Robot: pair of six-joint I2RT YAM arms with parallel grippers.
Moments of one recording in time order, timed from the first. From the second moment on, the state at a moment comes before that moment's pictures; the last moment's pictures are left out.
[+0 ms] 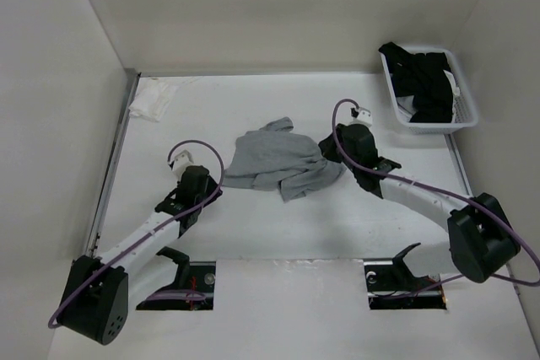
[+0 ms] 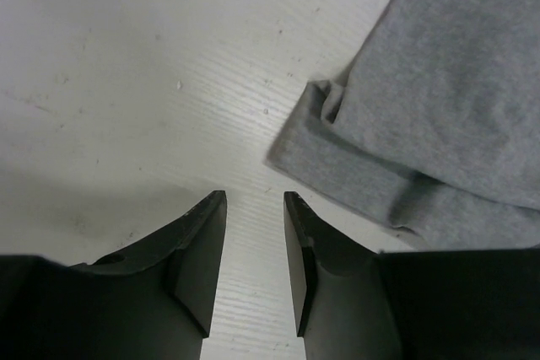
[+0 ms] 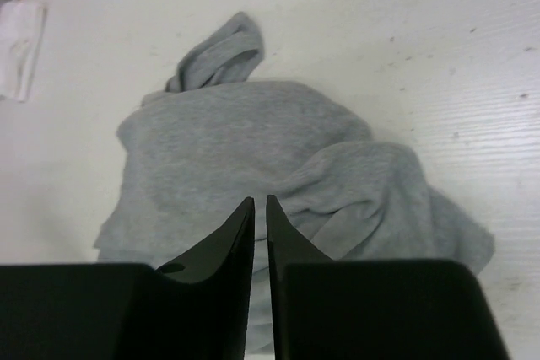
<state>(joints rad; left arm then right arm) -0.38 0.93 0.33 -0.10 -0.31 -0.83 0.53 1.37 0.76 0.15 0.21 0.71</state>
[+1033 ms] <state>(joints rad) -0.35 1.04 0.35 0.10 -0.19 -0.79 0.65 1.30 0.52 0.11 0.22 0.81</state>
